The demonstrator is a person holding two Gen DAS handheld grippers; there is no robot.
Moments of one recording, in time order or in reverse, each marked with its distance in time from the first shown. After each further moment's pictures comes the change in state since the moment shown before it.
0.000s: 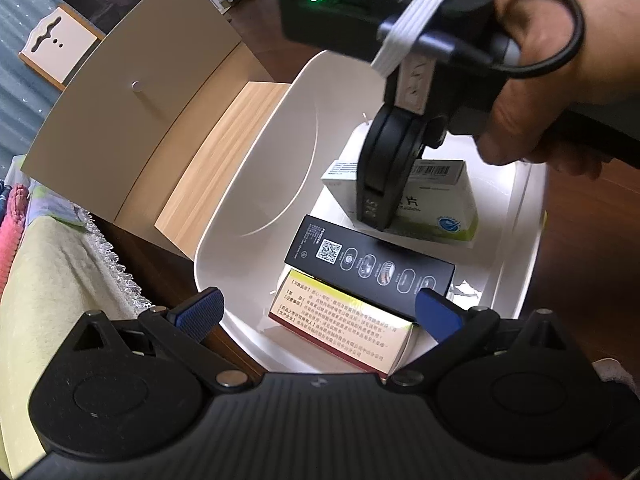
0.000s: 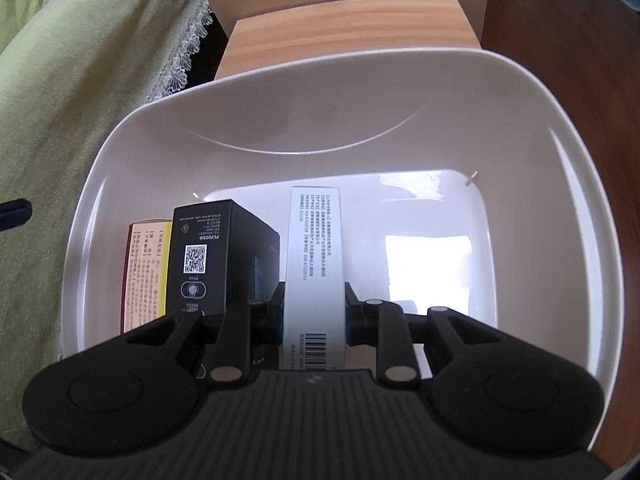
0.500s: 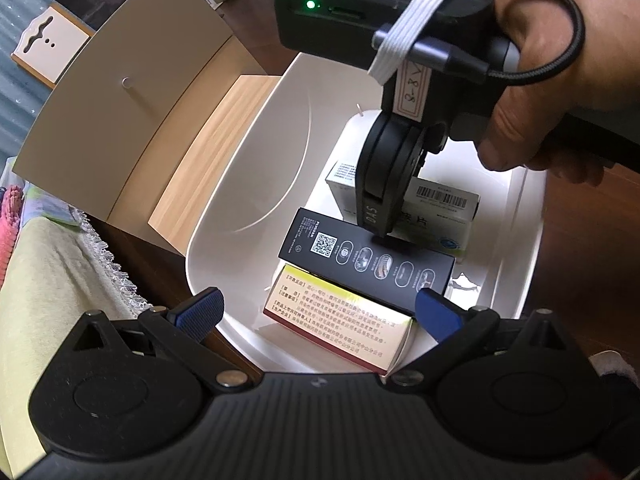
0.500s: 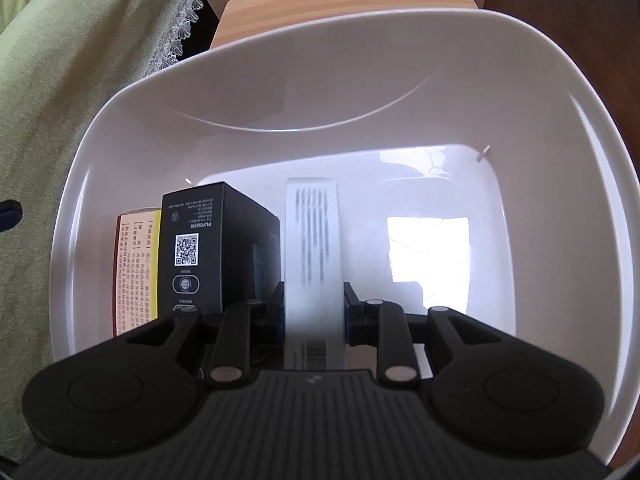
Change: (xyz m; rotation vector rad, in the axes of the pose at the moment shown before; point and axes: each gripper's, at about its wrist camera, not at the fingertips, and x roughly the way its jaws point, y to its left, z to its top) left arm 0.008 0.000 0.001 0.016 0.018 -0.011; right arm 0.013 0.000 -0.005 0.031 0.040 0.004
